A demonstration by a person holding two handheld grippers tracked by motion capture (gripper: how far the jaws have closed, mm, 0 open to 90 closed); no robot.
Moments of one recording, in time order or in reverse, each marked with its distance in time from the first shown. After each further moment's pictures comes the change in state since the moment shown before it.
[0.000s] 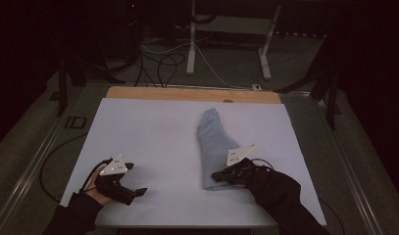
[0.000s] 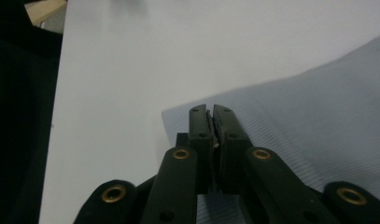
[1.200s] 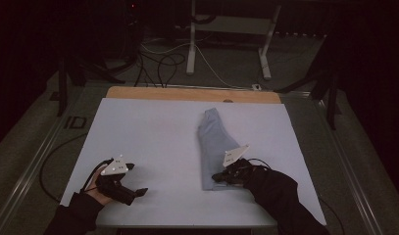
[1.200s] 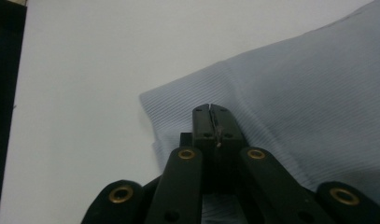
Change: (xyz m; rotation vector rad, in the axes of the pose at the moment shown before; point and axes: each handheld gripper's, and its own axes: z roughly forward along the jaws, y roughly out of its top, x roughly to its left) left arm 0.001 -0.001 0.003 0.005 -0.003 -0.011; right arm -0.009 -0.012 0.016 0.097 -0.004 0.013
